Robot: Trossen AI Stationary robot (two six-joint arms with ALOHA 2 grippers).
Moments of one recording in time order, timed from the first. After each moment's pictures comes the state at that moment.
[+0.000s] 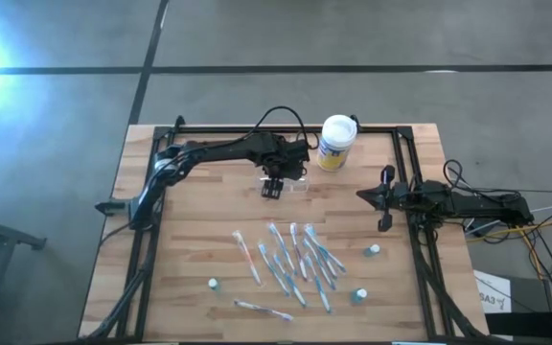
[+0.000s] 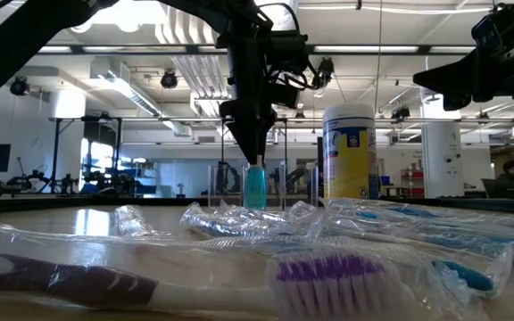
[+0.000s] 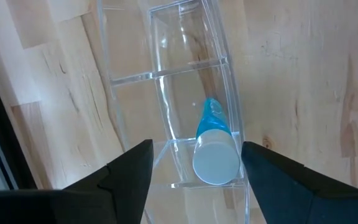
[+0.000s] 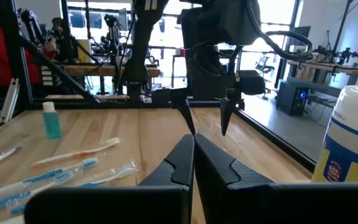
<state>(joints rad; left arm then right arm) 0.25 2.12 1.92 -1.12 -0.13 0.47 -0.01 0.06 0.02 0.08 0.16 -0.03</state>
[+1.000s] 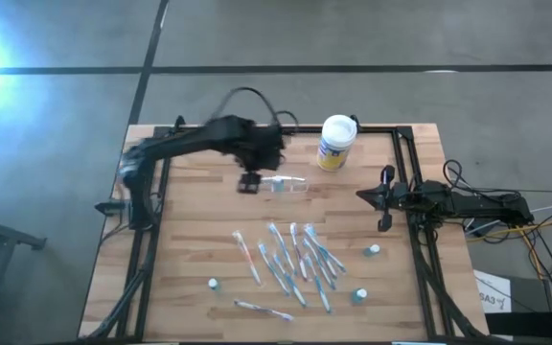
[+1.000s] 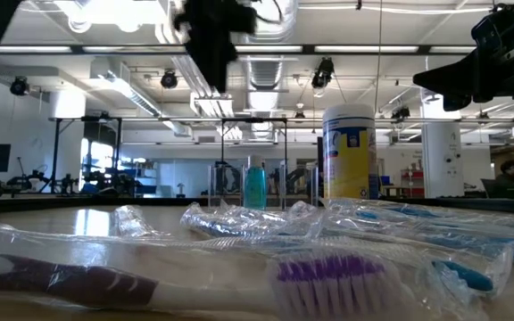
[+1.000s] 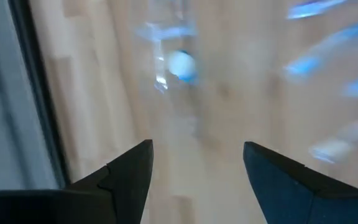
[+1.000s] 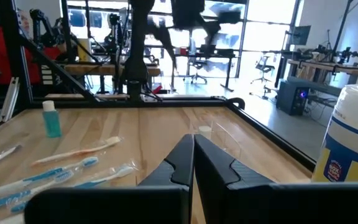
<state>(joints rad) 0.23 1.78 1.92 -1.39 -0.05 0.35 -0.01 0.06 0.02 0.08 0.16 -0.03</state>
